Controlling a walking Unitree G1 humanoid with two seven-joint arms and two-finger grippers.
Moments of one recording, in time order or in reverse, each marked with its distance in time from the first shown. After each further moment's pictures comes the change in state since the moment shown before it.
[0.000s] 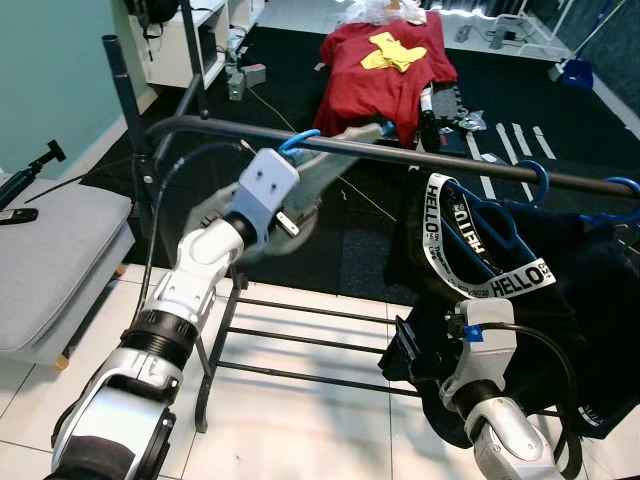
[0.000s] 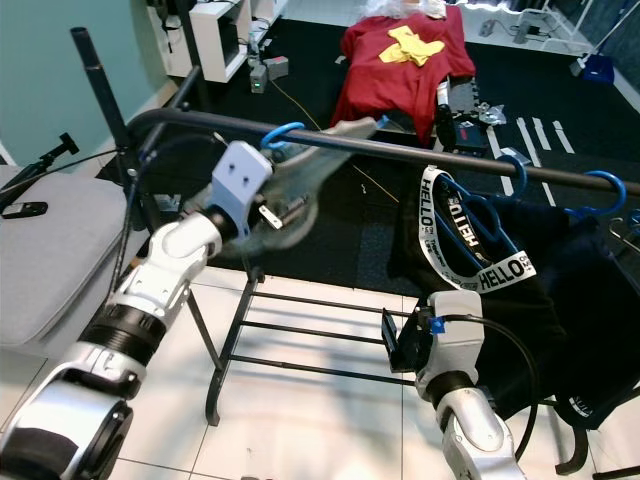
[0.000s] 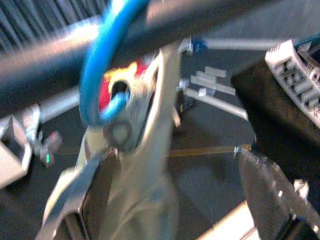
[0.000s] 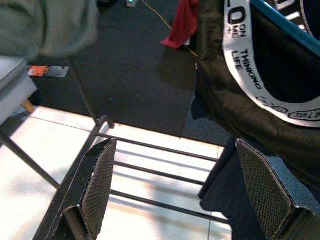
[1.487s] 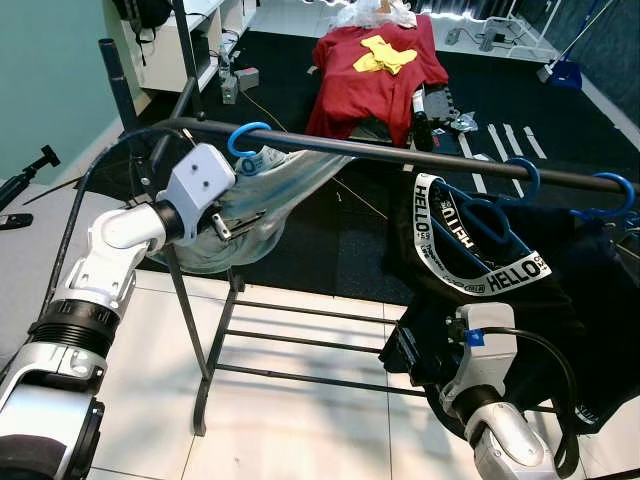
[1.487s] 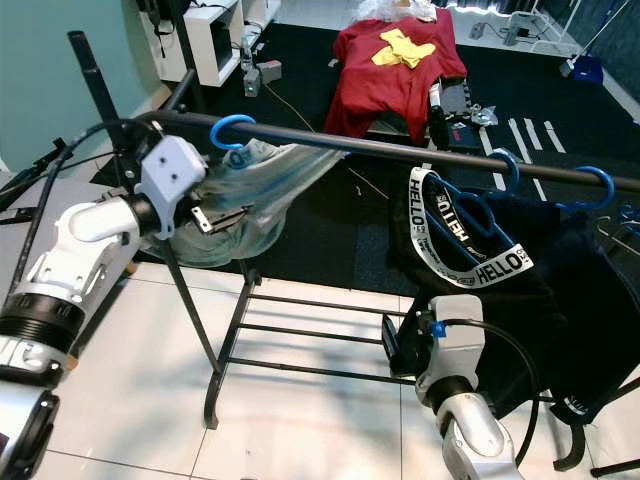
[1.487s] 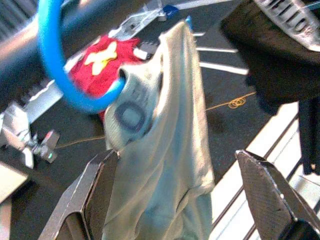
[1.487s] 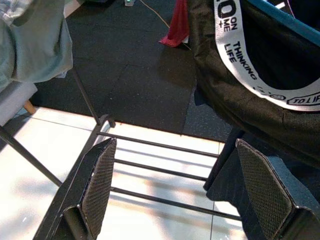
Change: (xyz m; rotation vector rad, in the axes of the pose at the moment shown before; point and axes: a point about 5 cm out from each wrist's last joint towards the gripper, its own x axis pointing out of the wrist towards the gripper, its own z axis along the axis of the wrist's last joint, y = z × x) left arm -0.048 0.064 -0.012 0.165 0.157 -0.173; right arm -0.003 0.001 -0.003 0.027 0.011 0.000
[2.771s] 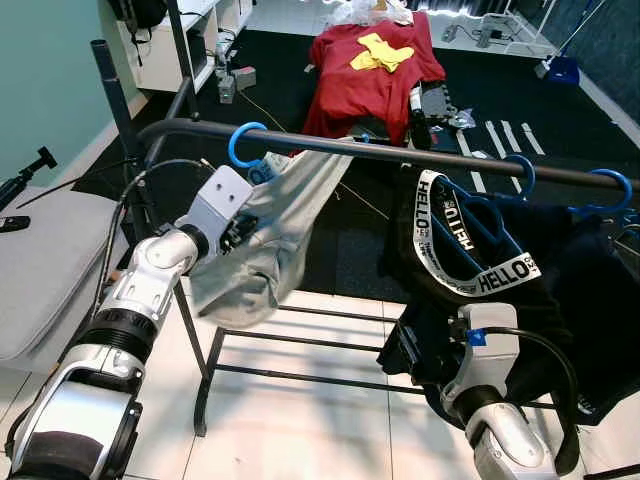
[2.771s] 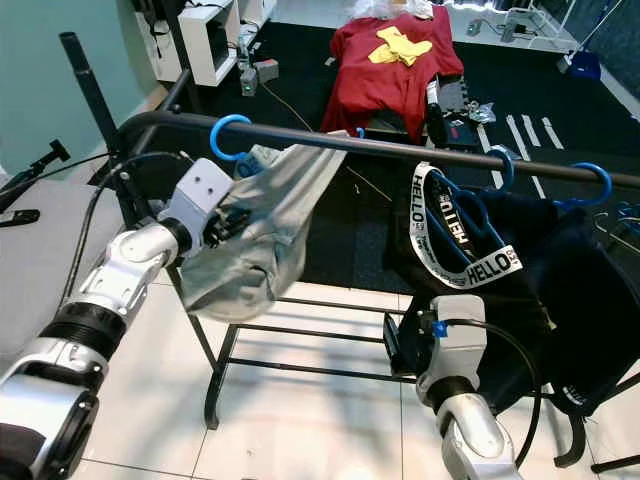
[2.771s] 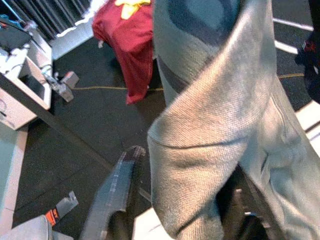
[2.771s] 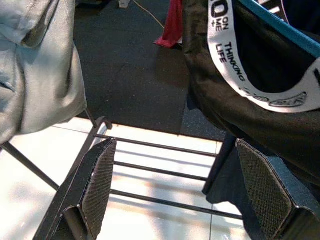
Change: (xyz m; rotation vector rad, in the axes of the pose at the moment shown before) left arm 0.022 -0.026 -0.029 -0.142 0.143 0.203; right arm -0.001 0.000 0.001 0.006 -0.006 -0.012
